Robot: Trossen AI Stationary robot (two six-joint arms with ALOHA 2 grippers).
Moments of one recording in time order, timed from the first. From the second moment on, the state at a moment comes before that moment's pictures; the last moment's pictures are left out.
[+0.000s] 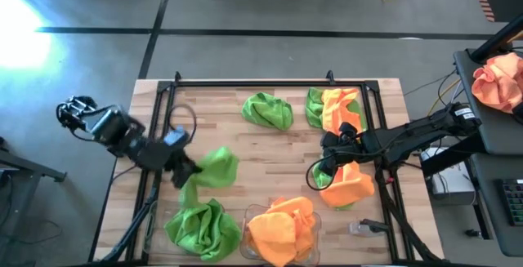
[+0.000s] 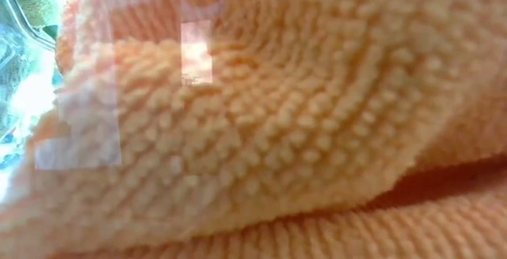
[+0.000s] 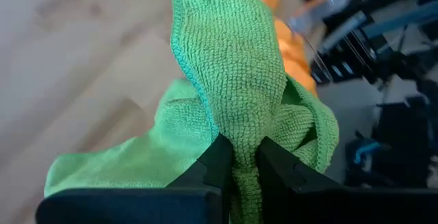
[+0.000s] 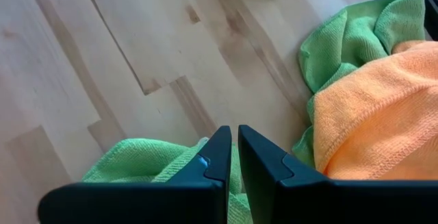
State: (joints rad) left arm -0.52 1.17 1.53 -1.21 -0.24 -1.20; right arm 0.22 1.21 0.83 -0.86 0.44 0.63
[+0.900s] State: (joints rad) left arm -1.04 1.51 1.52 -1.38 -0.09 -1.80; right arm 0.22 1.21 0.83 -0.85 0.44 0.66
